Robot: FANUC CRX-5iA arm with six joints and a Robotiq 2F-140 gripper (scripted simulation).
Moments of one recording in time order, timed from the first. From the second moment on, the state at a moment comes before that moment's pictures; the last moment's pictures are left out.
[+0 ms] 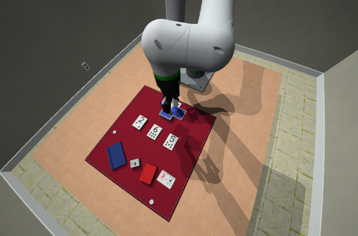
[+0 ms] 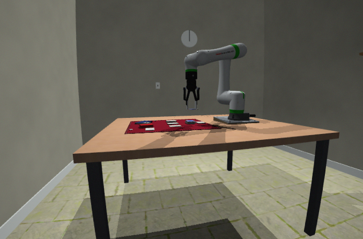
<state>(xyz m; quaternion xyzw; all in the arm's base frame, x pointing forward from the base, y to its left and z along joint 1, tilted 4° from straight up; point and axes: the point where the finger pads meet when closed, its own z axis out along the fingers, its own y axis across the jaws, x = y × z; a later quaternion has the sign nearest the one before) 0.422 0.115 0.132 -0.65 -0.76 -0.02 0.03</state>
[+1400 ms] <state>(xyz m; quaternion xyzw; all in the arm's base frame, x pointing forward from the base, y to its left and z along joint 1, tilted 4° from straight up) 0.421 0.131 0.115 -0.65 -0.76 -0.02 0.03</state>
